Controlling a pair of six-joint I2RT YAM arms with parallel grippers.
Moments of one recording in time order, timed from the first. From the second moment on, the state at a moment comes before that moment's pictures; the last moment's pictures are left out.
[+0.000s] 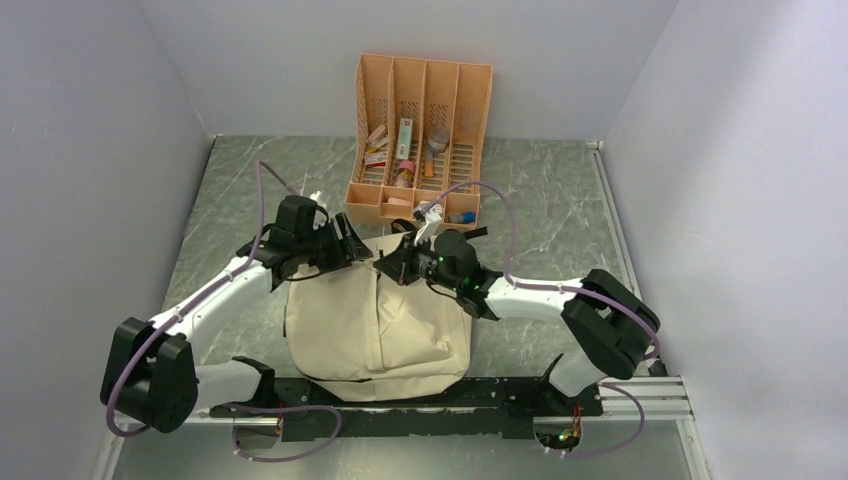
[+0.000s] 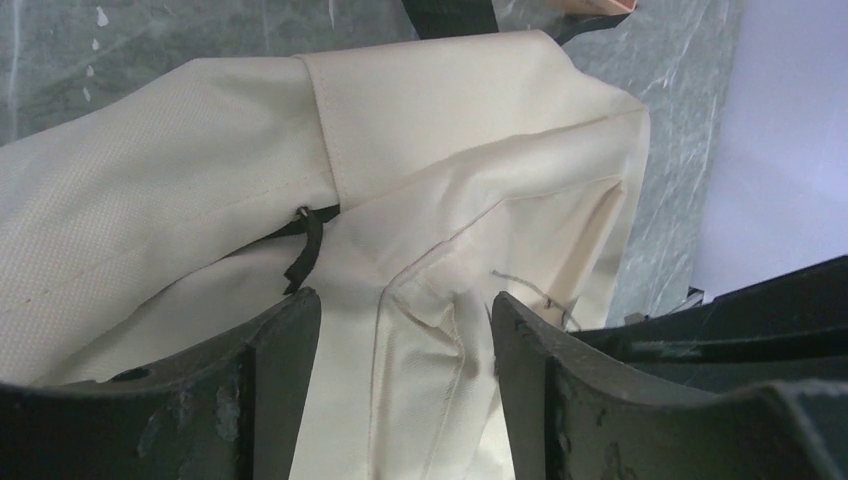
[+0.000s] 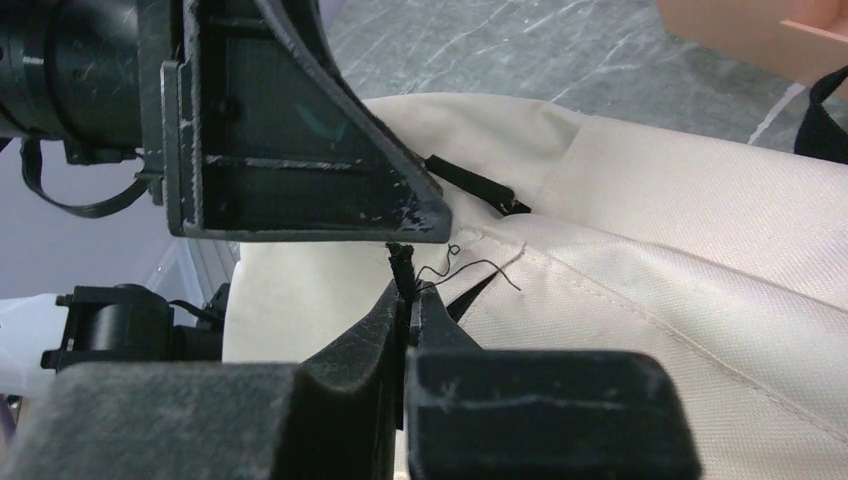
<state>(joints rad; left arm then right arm) -0.39 1.22 0.75 -0.27 0.28 -0.73 0.87 1.53 0.68 0.64 -0.15 0.61</state>
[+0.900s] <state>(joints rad) -0.48 1.32 0.79 -0.26 0.28 -0.72 0.90 1.54 0.72 0.58 -0.16 0.50</state>
